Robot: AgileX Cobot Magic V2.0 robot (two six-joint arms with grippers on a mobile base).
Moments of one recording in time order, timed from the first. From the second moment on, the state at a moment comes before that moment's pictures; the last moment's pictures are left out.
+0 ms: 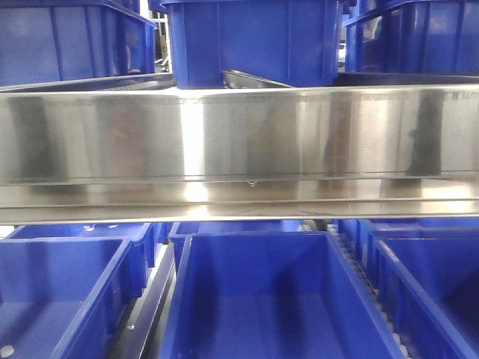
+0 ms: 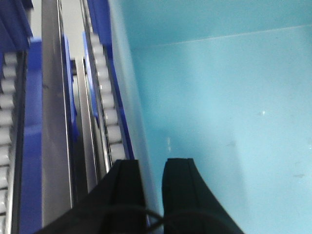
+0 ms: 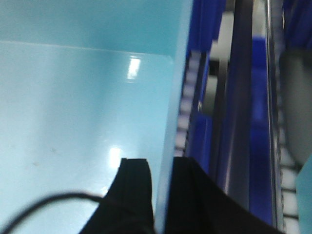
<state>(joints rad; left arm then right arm) -0.55 1.62 -2.10 0.13 1.23 -0.26 0.20 1.55 -1.98 0.21 1.16 -0.04</state>
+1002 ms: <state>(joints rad) -0.55 1.60 -2.10 0.13 1.23 -0.26 0.20 1.55 -2.02 0.21 1.18 -0.03</state>
